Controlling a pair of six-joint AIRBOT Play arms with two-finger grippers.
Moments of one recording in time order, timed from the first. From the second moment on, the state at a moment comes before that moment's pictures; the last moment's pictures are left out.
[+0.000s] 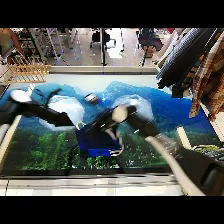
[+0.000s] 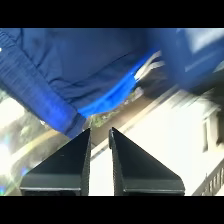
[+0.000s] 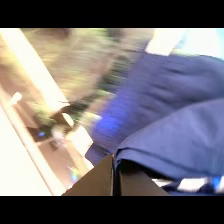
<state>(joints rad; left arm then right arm) 0.08 -1.40 1.41 0.86 -1.55 -1.22 0.74 -1.62 1.58 -1.11 1.03 1.27</state>
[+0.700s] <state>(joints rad) 0.06 -1.32 1.29 0.84 -1.49 -1.21 0.36 -1.55 1.47 -1.02 1.23 1.43</state>
